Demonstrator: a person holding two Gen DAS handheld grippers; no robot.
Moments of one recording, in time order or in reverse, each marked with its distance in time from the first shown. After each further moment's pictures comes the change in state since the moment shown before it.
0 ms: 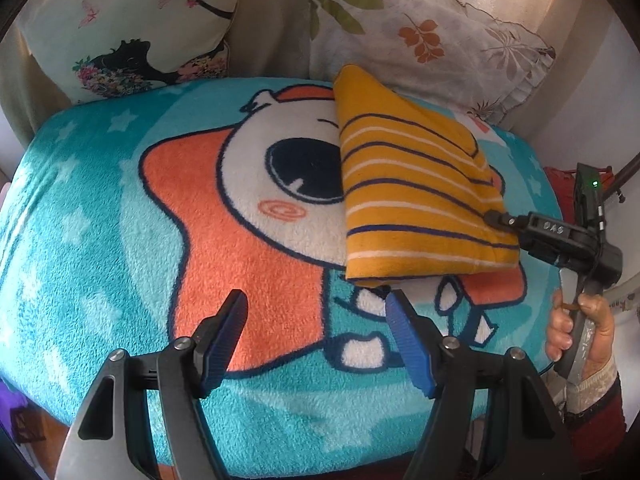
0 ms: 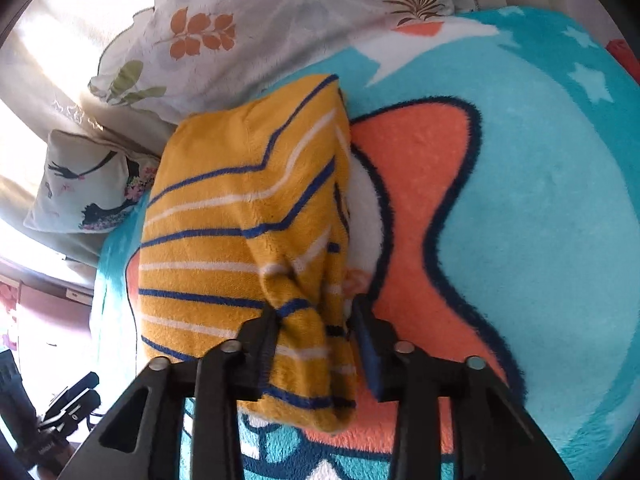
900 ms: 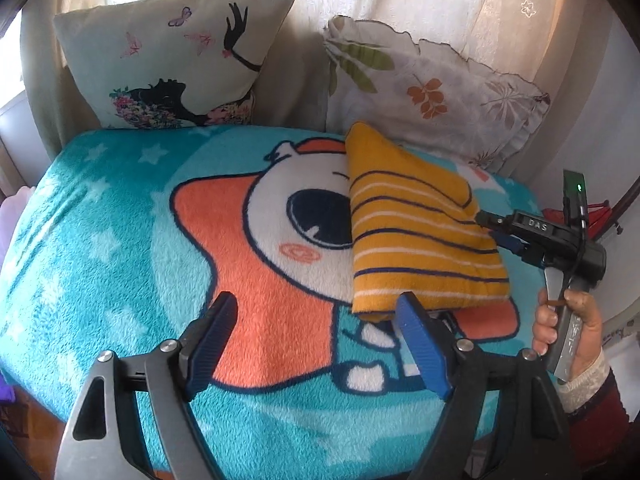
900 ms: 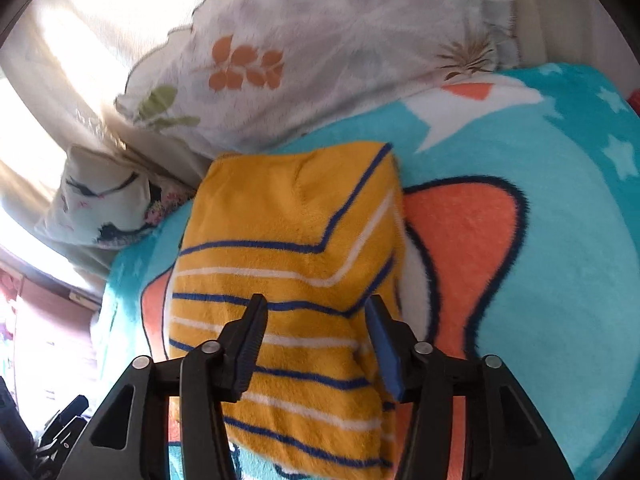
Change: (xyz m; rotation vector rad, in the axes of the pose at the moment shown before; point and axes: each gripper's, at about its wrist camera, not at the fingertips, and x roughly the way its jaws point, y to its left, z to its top) left arm -0.040 0.009 0.001 -0.047 -0.174 0.018; right arm -0.001 0.030 0.029 -0.057 -0.110 0.004
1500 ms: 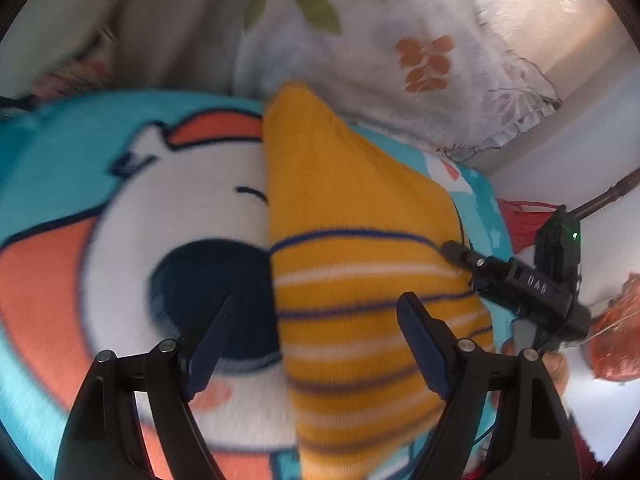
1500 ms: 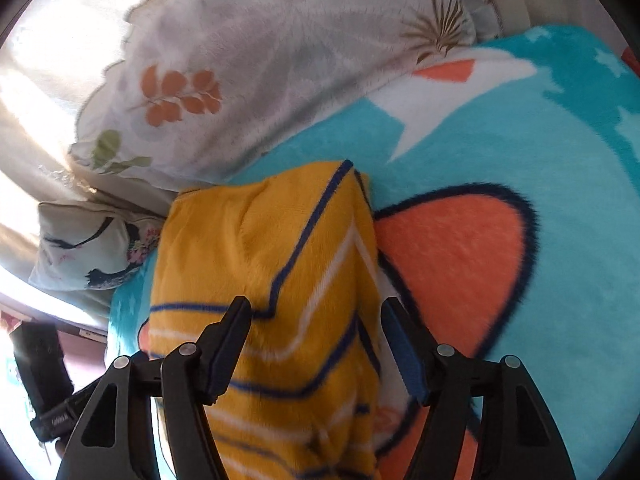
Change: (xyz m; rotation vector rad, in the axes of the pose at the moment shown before) left arm 0.189 -0.024 0.104 -0.006 0.264 -0.381; right arm 0.056 -0.024 0.034 0.126 0.061 0.002
